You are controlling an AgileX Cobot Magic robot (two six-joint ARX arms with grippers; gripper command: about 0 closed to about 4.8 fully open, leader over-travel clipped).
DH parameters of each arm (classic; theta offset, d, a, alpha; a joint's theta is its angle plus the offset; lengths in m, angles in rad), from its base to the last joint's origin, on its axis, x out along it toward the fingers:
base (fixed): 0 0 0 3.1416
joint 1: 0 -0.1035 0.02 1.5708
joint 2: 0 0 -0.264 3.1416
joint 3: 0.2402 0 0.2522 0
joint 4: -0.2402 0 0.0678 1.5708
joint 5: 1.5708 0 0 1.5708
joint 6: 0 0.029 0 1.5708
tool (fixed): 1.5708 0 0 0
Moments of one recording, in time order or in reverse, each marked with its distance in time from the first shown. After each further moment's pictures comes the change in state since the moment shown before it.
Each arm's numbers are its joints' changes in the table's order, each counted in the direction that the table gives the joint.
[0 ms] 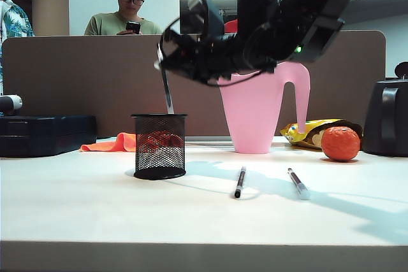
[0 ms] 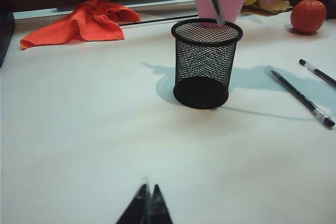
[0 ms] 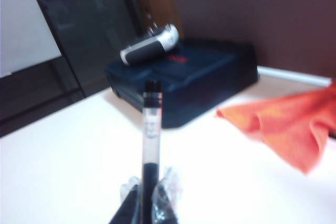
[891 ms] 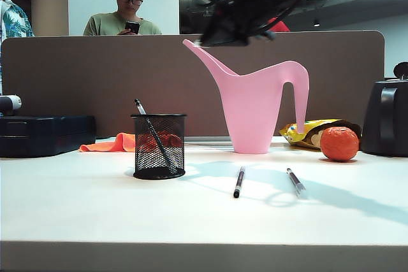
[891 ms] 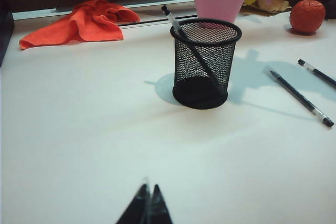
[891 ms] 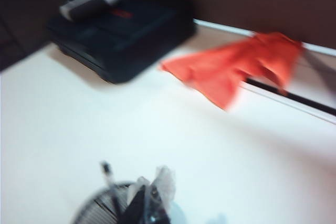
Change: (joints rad) left arm 0.000 0.000 0.000 0.000 0.000 0.000; right arm 0.055 -0.328 0.000 -0.634 0.126 -0.135
